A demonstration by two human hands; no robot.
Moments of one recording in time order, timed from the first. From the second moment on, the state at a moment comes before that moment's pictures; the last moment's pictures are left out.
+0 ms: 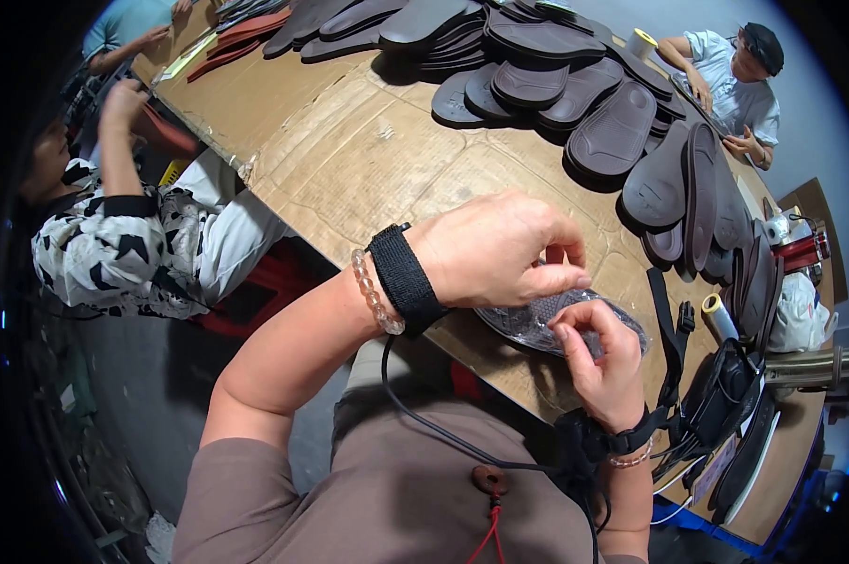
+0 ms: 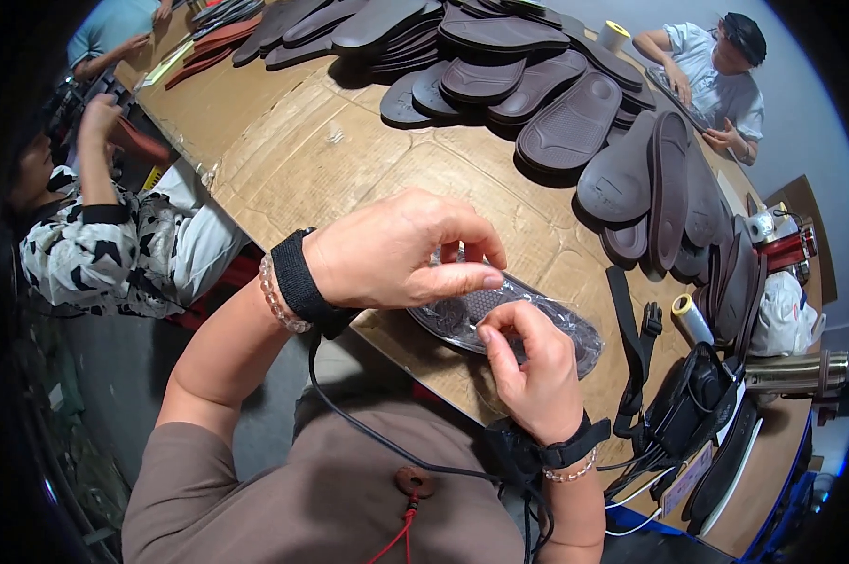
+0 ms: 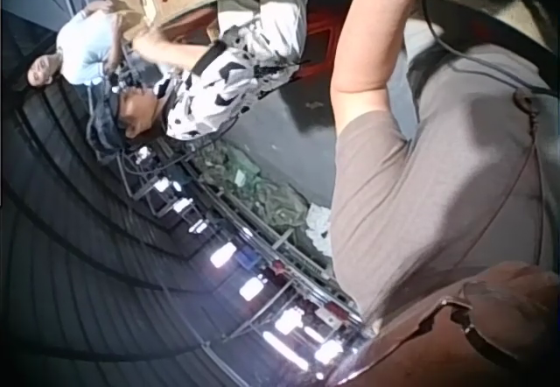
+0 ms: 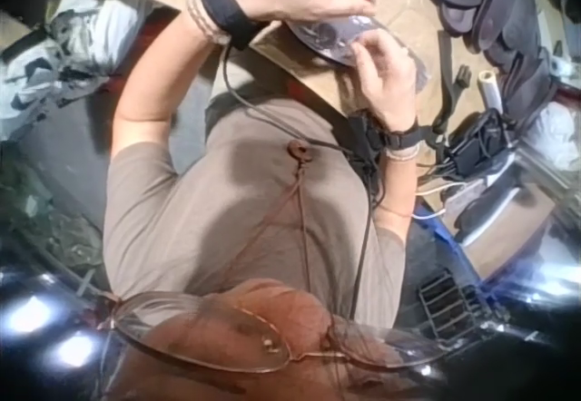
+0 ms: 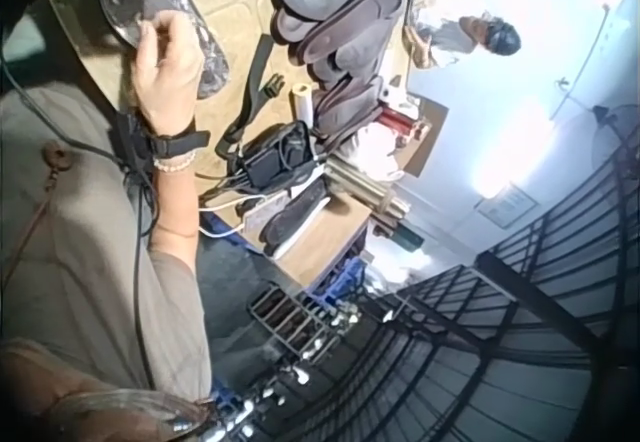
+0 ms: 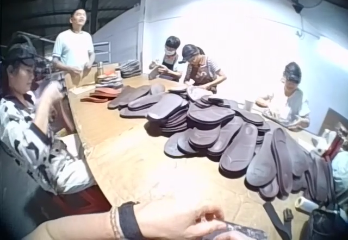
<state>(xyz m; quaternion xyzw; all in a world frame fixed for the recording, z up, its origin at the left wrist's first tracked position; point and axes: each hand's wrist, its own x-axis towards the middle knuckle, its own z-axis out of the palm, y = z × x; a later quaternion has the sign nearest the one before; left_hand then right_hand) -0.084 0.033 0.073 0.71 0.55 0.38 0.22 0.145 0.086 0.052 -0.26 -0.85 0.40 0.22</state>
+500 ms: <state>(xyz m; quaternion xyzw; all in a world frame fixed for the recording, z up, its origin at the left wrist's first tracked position) -0.086 0.024 0.070 0.72 0.54 0.37 0.24 0.133 0.084 0.052 -0.31 -0.85 0.42 0.09</state>
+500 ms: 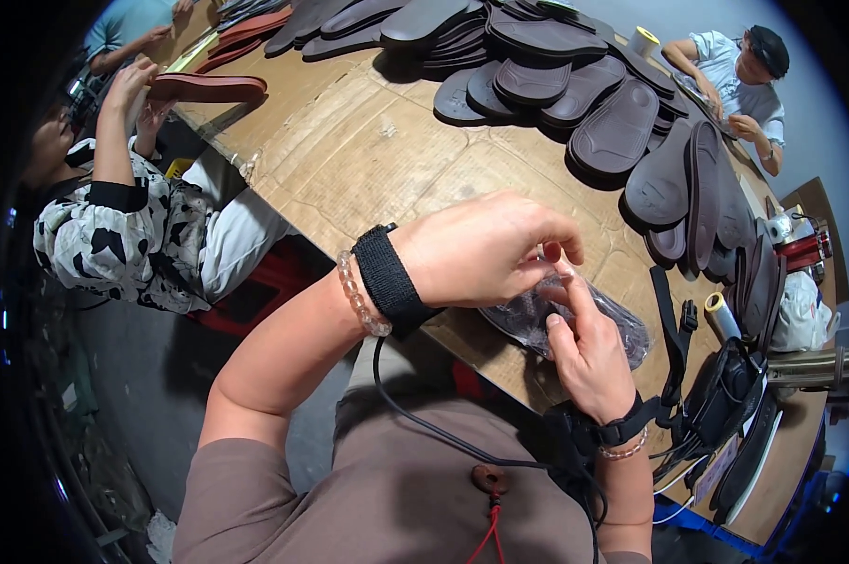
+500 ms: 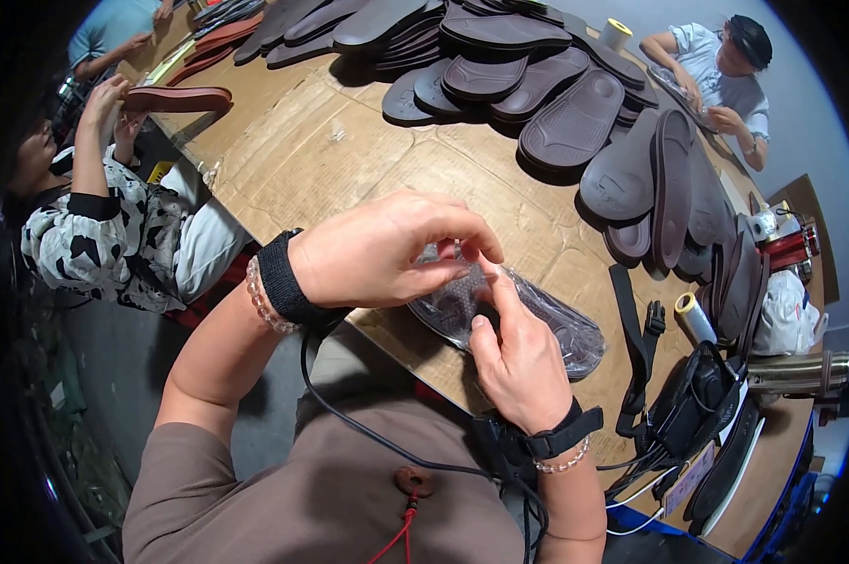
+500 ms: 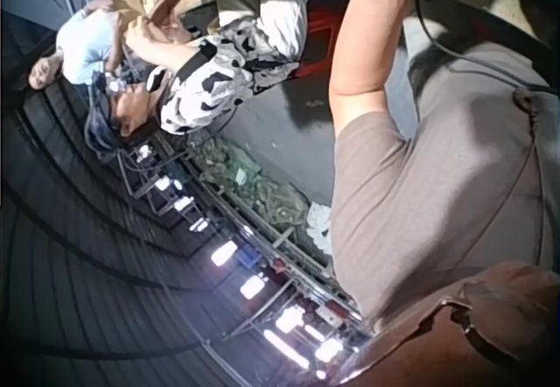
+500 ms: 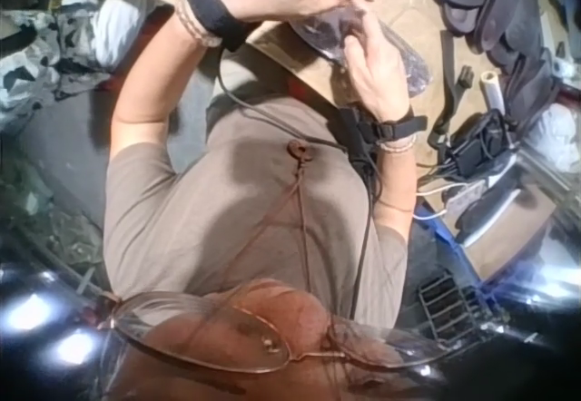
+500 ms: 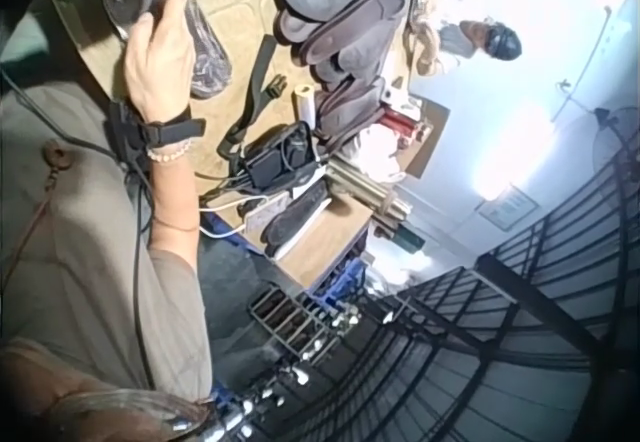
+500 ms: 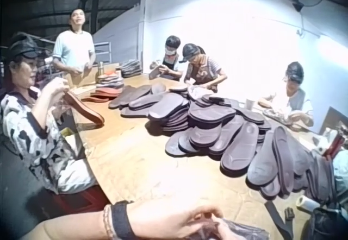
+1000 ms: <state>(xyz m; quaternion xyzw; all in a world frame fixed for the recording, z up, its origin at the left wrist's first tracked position) -0.079 0.021 0.067 0.74 0.57 0.32 0.17 0.138 0.092 0.032 -0.26 -0.79 0.52 0.19</state>
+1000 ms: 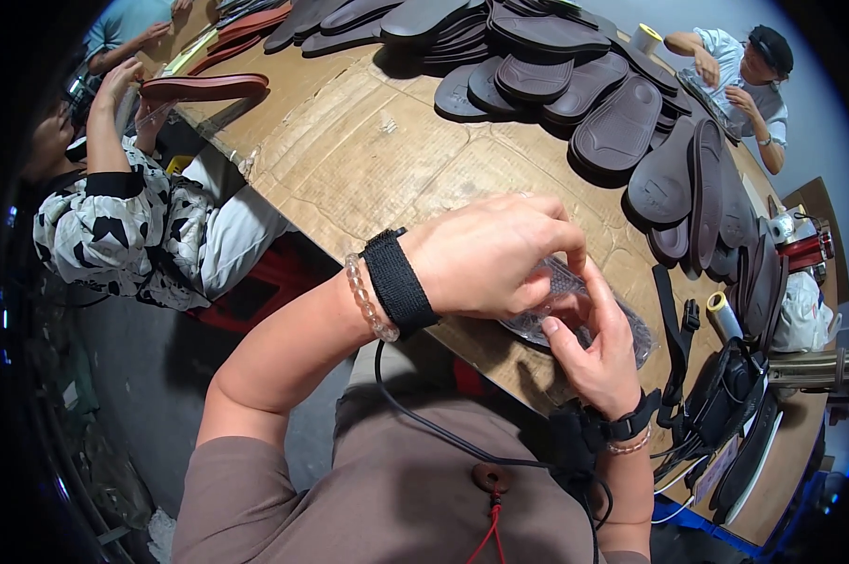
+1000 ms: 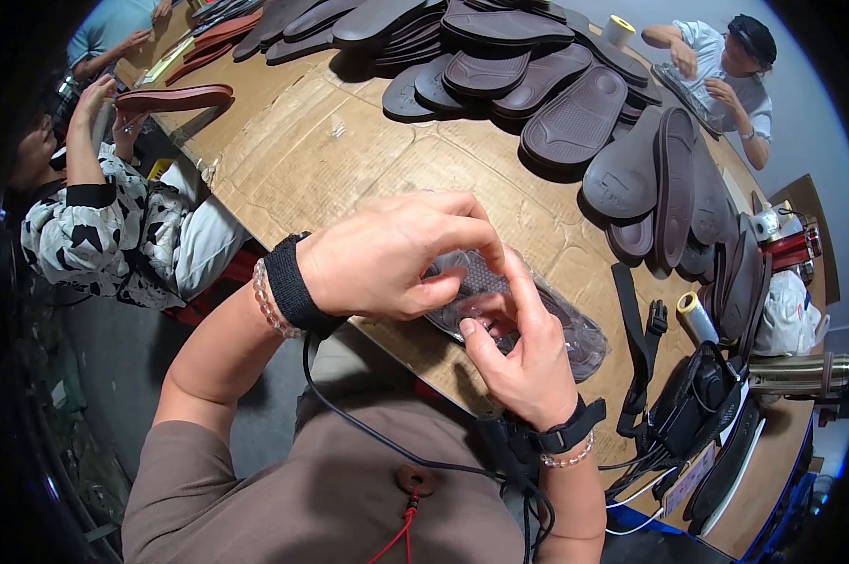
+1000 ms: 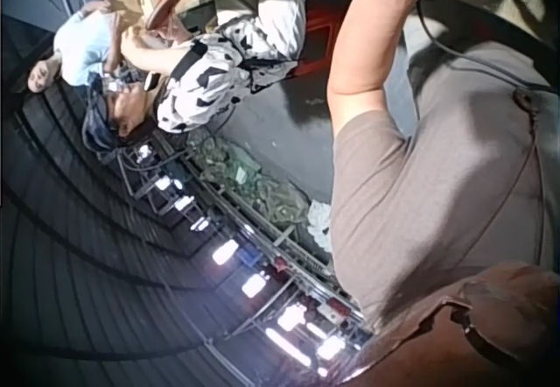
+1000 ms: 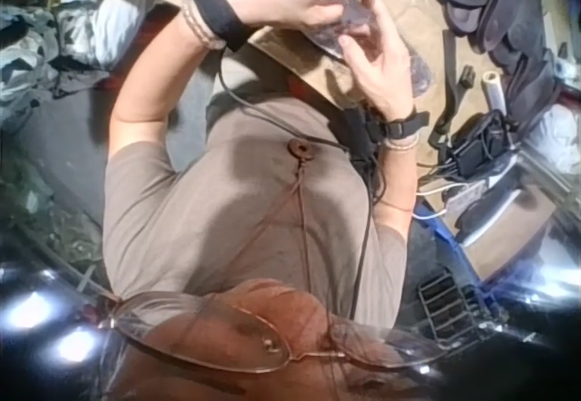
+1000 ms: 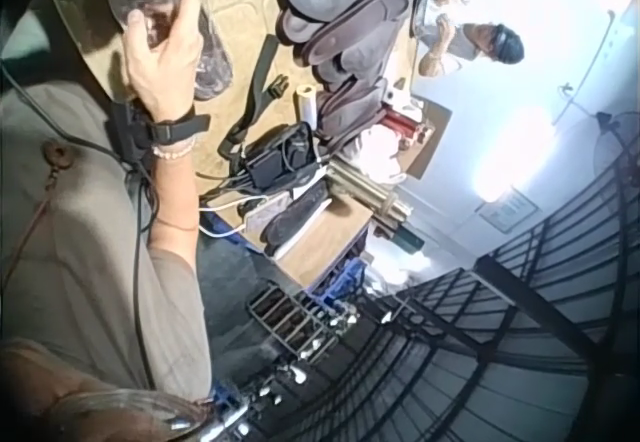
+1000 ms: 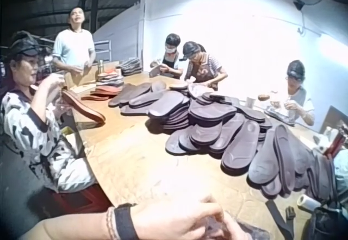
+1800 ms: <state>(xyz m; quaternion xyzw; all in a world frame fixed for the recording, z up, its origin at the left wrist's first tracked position) -0.070 0.020 0.068 0.76 0.57 0.31 0.04 0.151 0.085 0.059 -0.27 -0.73 0.59 0.22</state>
